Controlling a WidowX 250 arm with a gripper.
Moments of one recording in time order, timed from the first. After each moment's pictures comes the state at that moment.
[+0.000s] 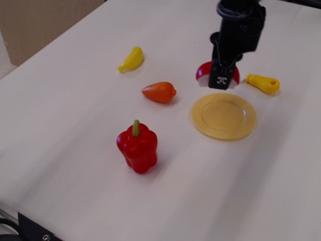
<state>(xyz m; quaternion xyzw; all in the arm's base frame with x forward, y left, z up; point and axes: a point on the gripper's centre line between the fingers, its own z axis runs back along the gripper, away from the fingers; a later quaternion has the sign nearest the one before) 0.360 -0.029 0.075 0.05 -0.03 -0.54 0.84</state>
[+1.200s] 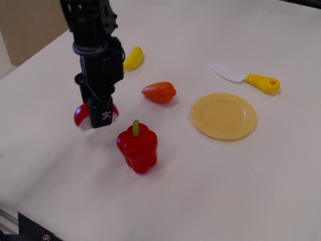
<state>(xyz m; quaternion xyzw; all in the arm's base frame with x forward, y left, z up) 0.243 0.090 0.030 0.01 0.03 -0.29 0.96</state>
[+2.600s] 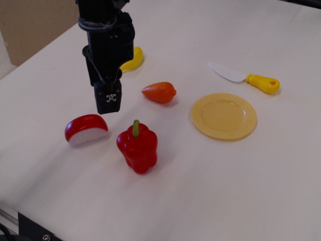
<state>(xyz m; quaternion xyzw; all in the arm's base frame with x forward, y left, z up) 0.250 0.067 0.081 0.04 0.00 -0.35 0.94</state>
